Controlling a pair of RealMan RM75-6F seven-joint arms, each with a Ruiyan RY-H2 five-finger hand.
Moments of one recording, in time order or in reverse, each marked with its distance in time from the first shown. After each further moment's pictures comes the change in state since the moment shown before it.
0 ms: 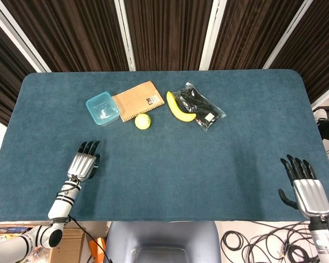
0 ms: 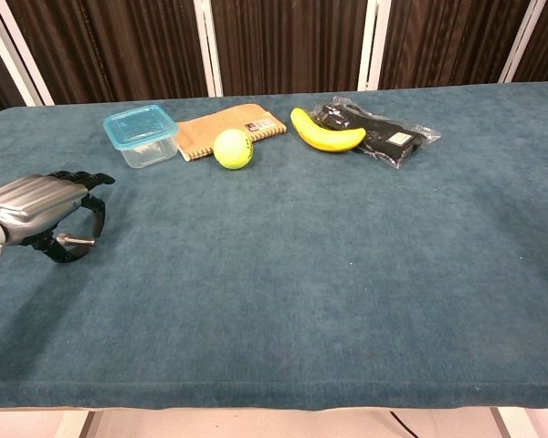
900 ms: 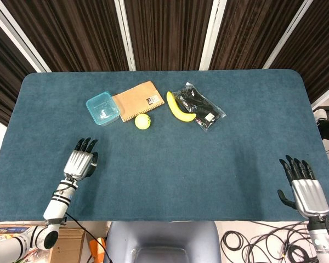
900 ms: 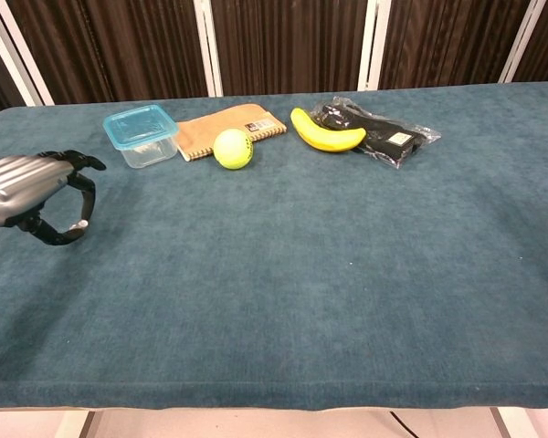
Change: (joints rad) left arm 0.015 0.062 -0.004 -0.066 0.047 0.065 -0.113; right arm 0.002 -0.007 -0.001 -0.002 0.009 -0.008 -0.022
